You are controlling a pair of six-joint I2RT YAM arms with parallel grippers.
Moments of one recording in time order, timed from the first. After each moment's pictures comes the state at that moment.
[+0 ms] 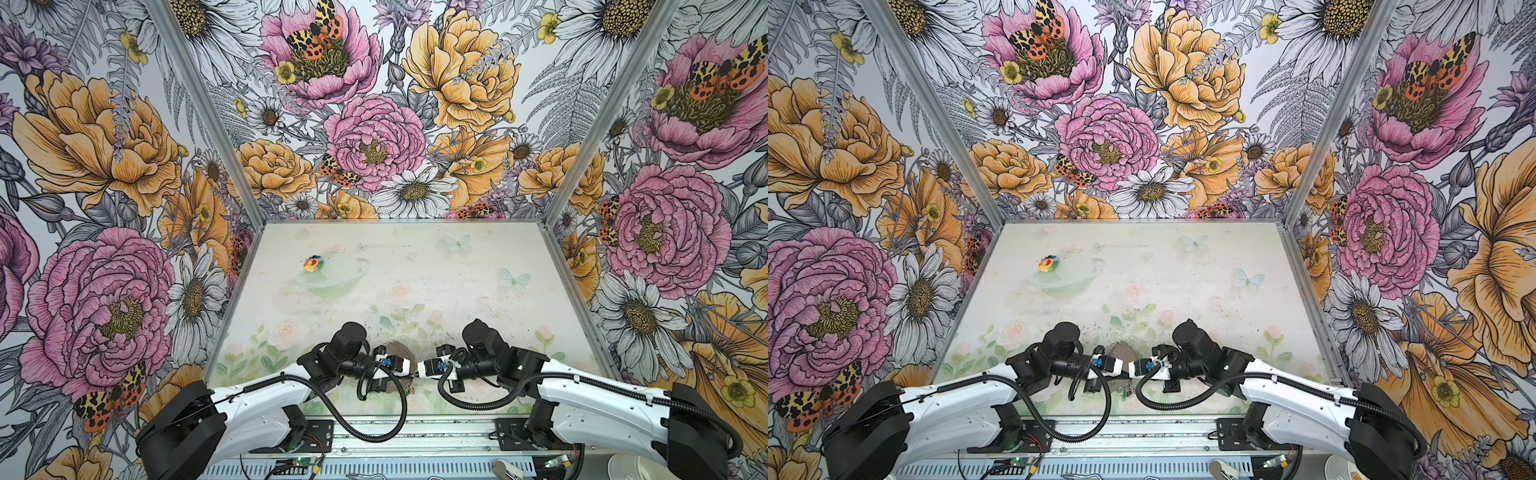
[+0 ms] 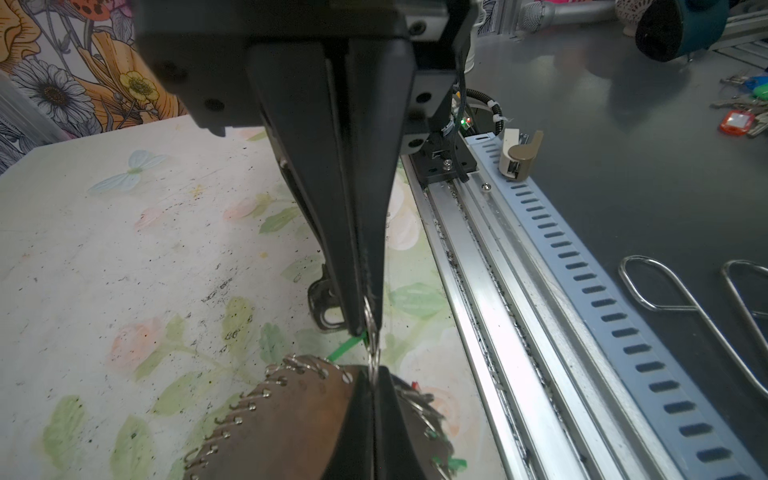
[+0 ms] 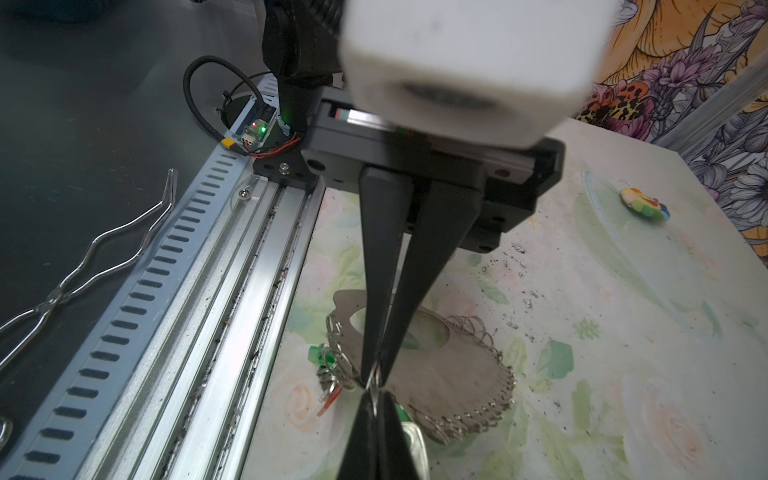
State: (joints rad) left arm -0.84 1.06 0.33 0.21 0.73 0.55; right arm 0.92 1.00 0.48 -0.09 -0.55 -0.59
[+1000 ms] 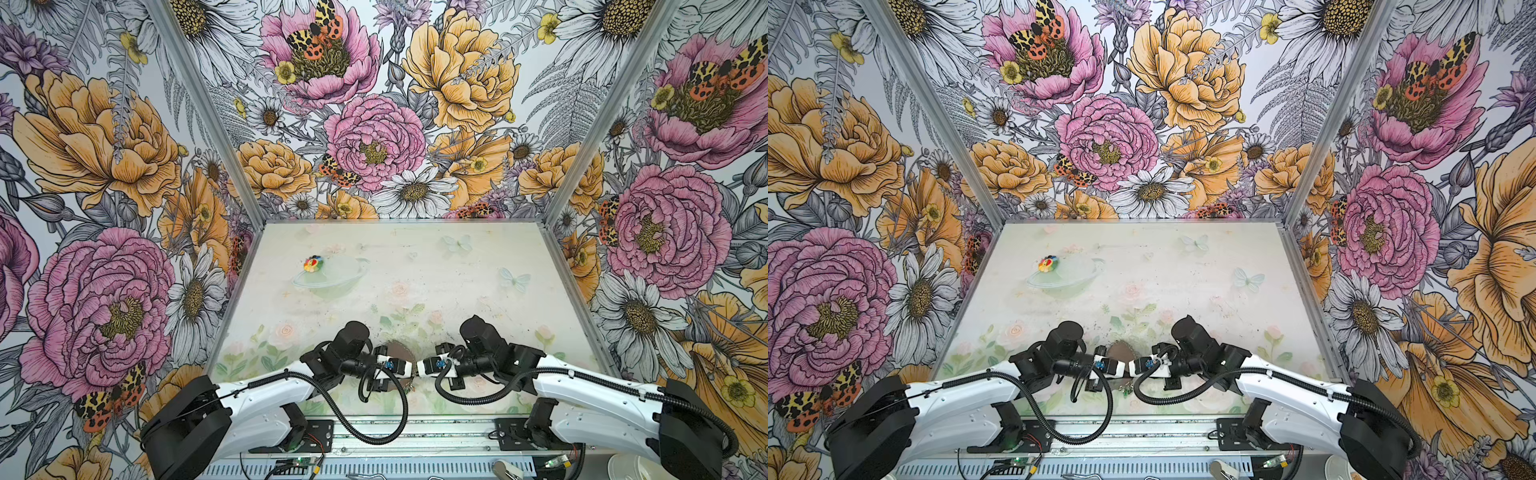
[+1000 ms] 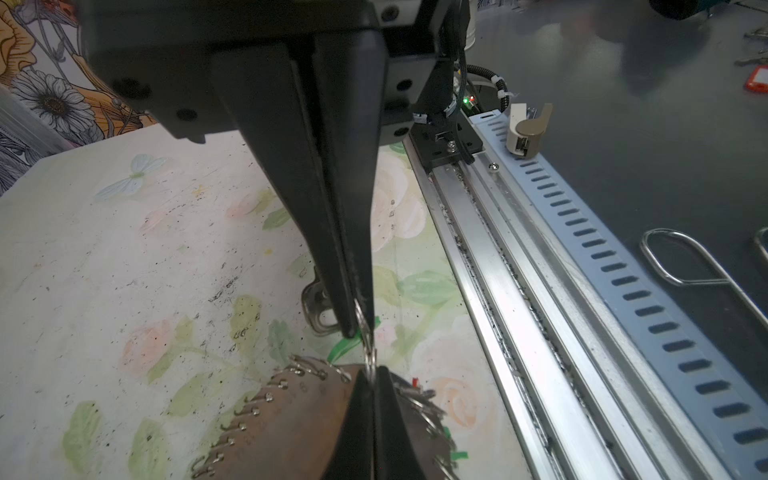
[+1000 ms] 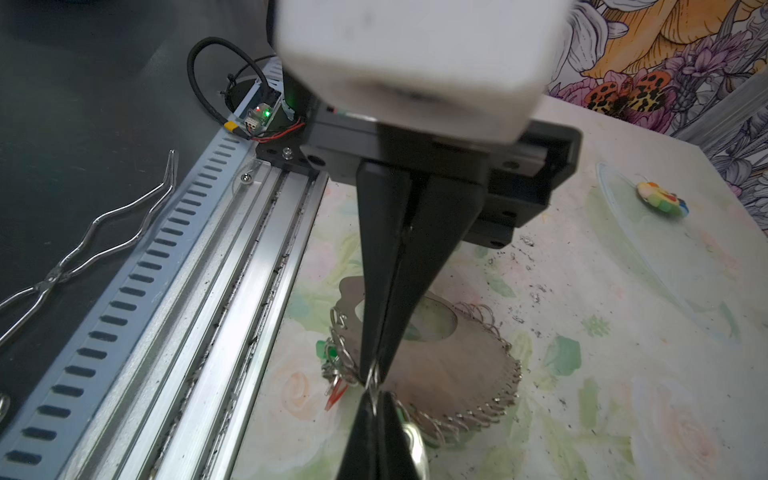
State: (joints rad) left arm -0.85 1.10 0.35 0.19 0.71 0.63; right arm 0.89 1.04 0.50 -0.12 -0.58 -0.65
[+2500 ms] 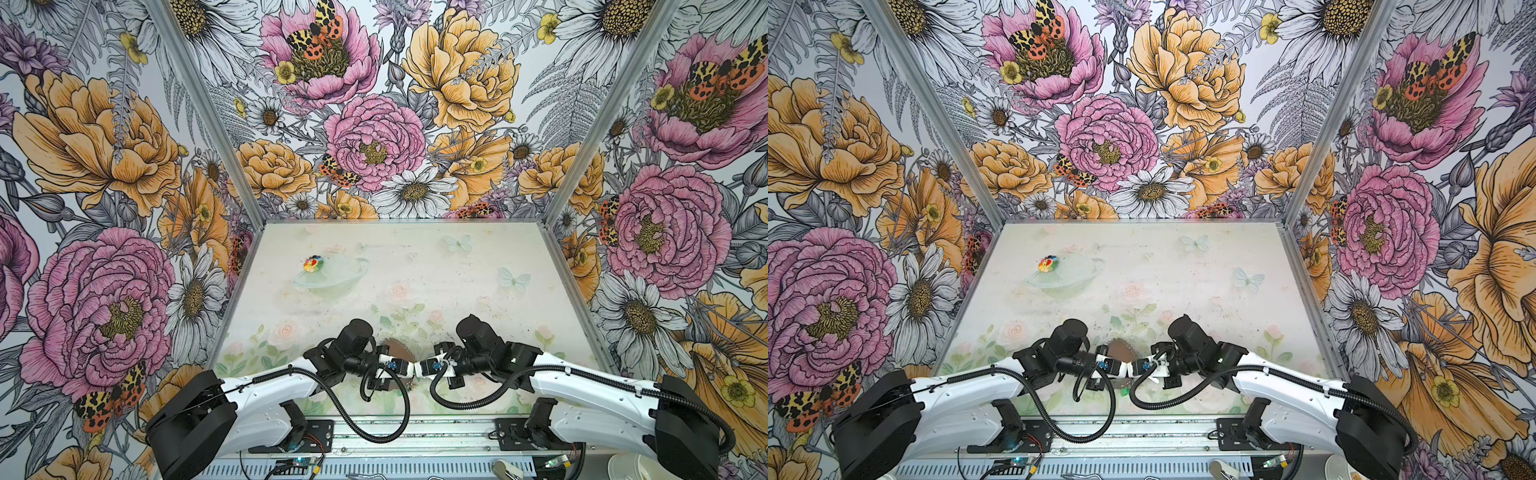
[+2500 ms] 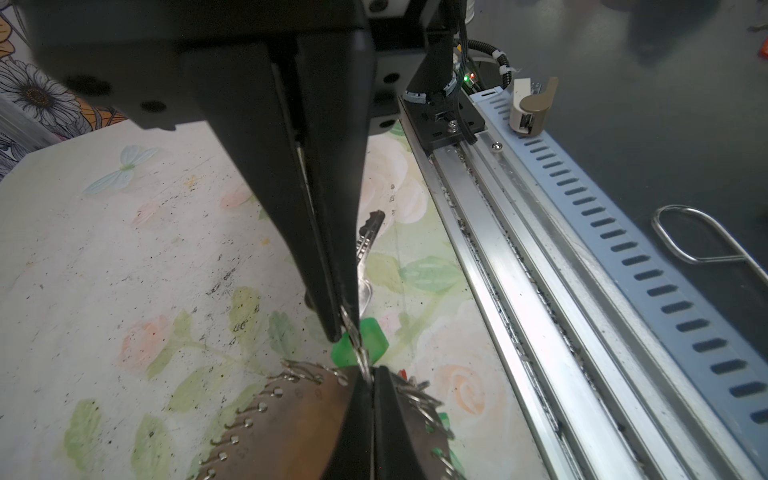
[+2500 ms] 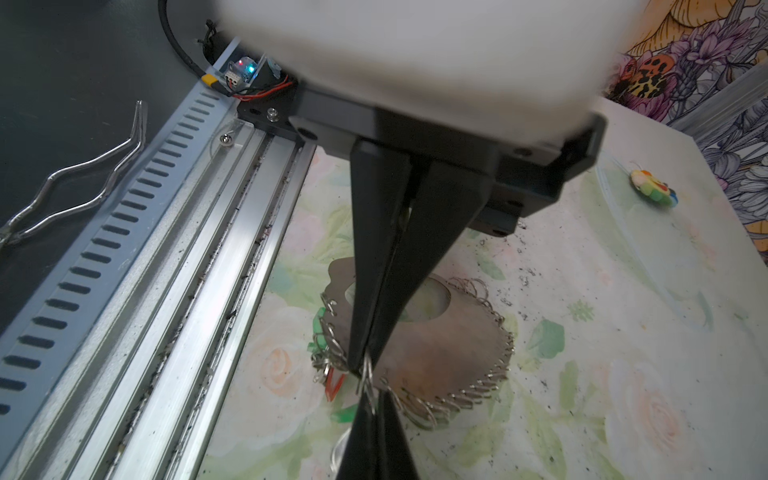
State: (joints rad) left arm -0.85 1.14 0.38 0.13 0.70 0.69; right arm 0.90 1.07 0.52 -0.16 -0.51 -0.73
